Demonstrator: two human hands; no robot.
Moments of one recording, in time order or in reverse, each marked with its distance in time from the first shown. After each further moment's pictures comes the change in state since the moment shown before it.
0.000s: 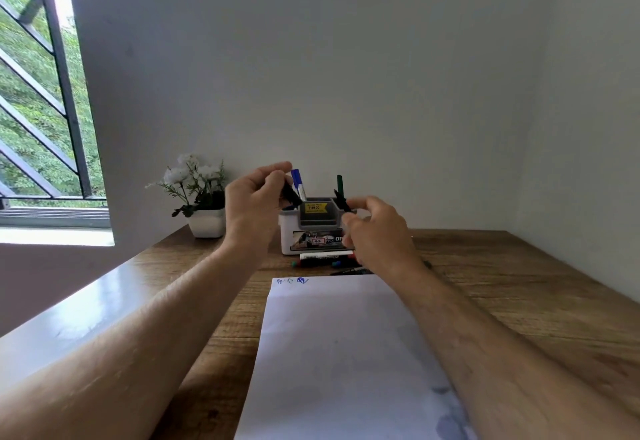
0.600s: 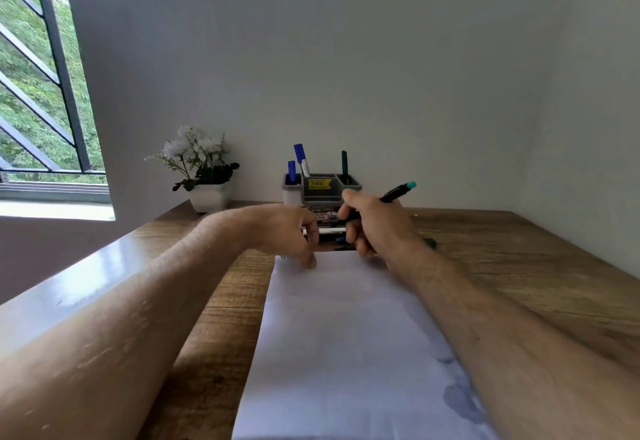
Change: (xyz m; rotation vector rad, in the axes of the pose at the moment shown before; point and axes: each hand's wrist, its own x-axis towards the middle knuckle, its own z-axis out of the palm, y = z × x) left_hand -0.005 -0.003 -0.008 1.326 -1.011 -0.240; right_hand -0.005 0.007 0.007 0.265 -0.133 0.242
